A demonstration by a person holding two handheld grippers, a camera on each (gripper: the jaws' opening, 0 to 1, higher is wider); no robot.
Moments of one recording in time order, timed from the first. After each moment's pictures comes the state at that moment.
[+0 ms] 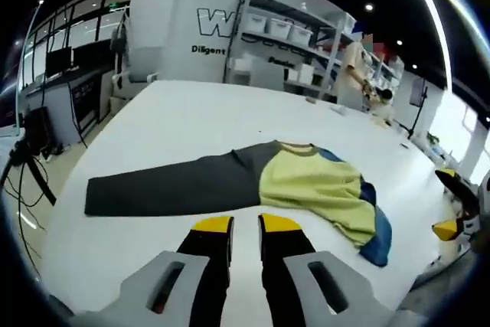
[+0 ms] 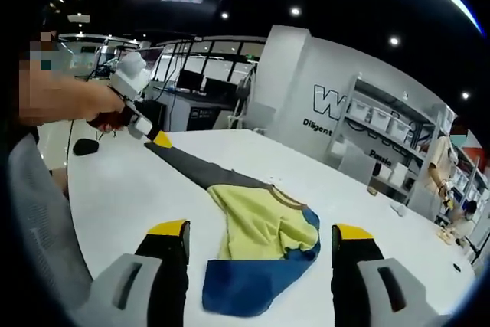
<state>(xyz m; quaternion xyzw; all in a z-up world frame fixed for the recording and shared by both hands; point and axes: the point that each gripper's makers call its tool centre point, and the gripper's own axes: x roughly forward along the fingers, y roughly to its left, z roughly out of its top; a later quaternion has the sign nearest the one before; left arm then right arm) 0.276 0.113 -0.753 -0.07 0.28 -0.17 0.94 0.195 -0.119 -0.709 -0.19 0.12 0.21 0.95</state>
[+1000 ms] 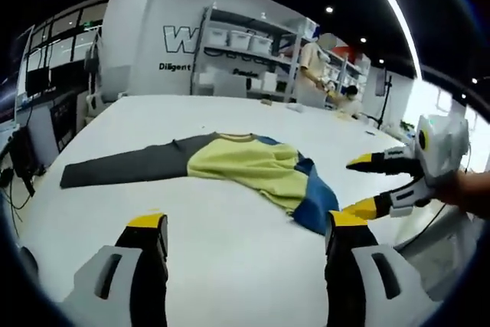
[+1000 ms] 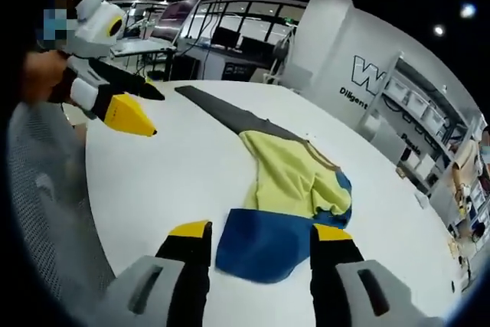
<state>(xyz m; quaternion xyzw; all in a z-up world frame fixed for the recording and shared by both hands) 0.183 0.047 -0.759 -0.04 0.21 -0.23 0.95 0.176 -0.114 -0.797 -0.26 0.26 0.29 0.88</state>
